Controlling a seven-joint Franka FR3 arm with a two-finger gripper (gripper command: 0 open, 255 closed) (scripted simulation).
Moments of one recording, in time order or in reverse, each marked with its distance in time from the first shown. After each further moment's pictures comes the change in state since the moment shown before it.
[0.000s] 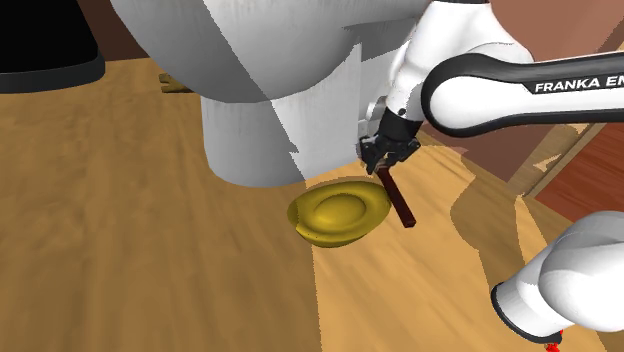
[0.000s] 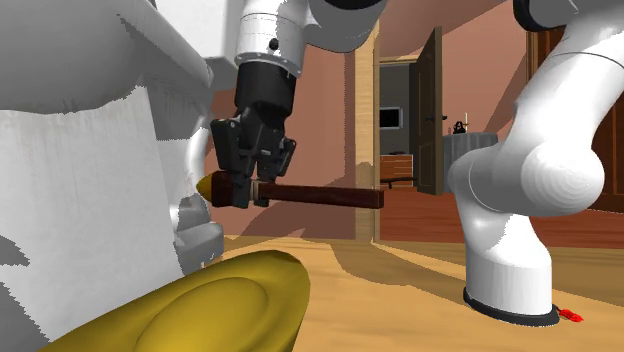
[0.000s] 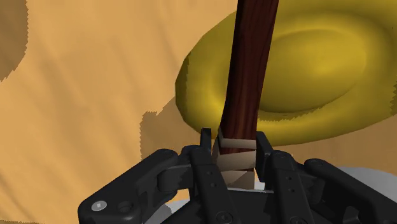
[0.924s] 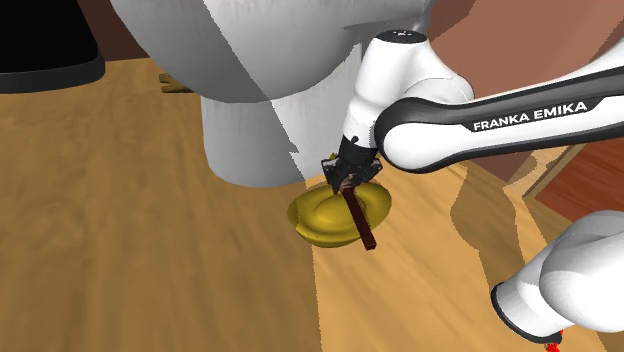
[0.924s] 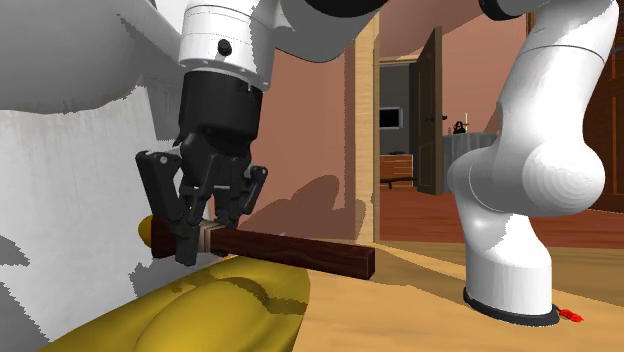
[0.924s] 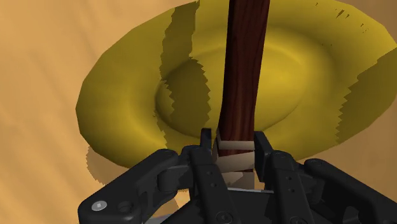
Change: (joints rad) arm 0.013 0.203 0.164 0.063 -0.001 0.148 0.176
